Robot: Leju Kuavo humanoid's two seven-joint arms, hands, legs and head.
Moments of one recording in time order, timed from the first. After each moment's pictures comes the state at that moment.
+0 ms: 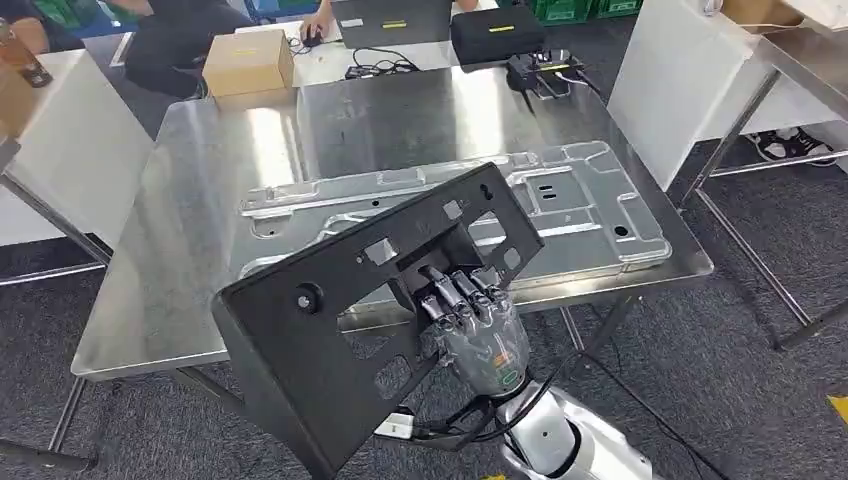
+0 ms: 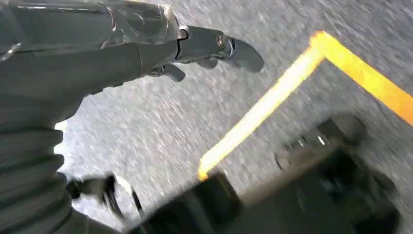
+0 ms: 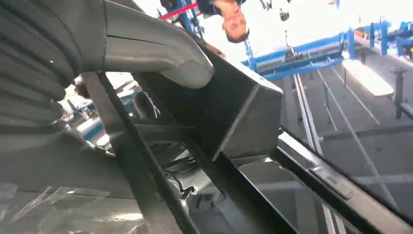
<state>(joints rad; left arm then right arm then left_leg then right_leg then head) -0.19 0.04 -1.17 -0.24 0.42 0.24 0.17 -0.76 -0.10 1.13 -1.66 1.57 -0.56 0.40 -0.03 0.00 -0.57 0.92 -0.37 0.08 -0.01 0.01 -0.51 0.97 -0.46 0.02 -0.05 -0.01</state>
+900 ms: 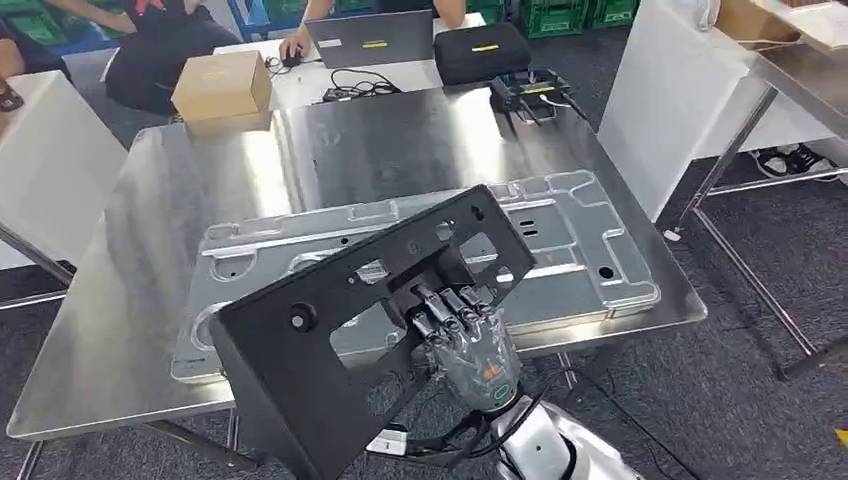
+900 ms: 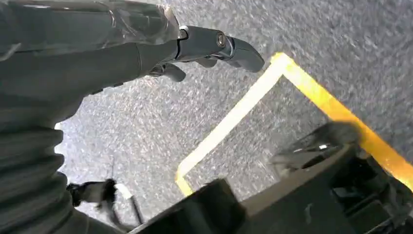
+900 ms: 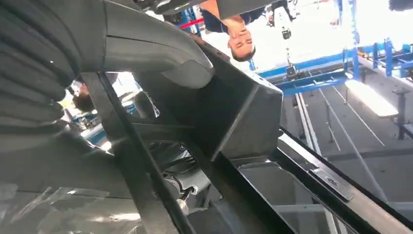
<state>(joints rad) -0.19 0.05 -1.16 -0.24 0.42 0.24 0.18 -0.69 -0.08 1.10 -1.65 1.57 -0.51 0.36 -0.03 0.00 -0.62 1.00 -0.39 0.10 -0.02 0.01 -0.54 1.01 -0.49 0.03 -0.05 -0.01</state>
